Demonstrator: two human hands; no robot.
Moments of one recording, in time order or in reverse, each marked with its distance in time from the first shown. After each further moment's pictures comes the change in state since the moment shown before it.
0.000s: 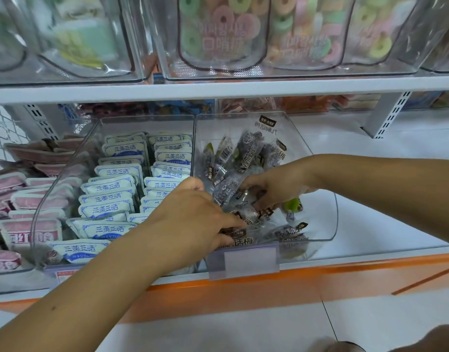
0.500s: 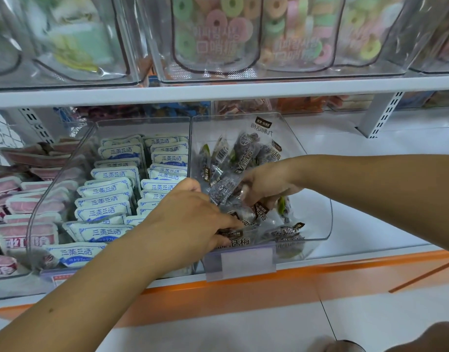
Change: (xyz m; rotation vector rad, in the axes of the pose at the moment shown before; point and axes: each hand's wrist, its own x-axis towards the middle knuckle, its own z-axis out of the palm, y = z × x) left_hand 0.001 0.000 -0.002 -0.034 0.001 0.001; right_hand 0.007 -0.011 0.001 0.328 0.050 0.017
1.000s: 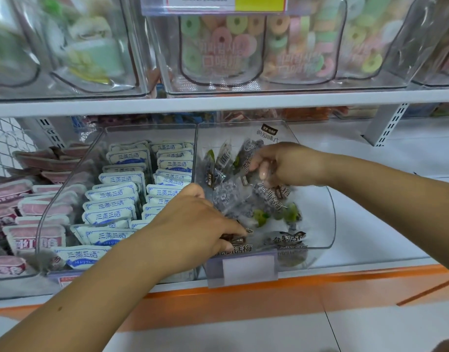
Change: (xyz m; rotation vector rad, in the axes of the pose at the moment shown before) left_hand 0.000 -0.001 -0.003 -0.075 -0.054 -0.007; right_hand -0.035 0.009 -0.025 -0.116 0.428 -0.253
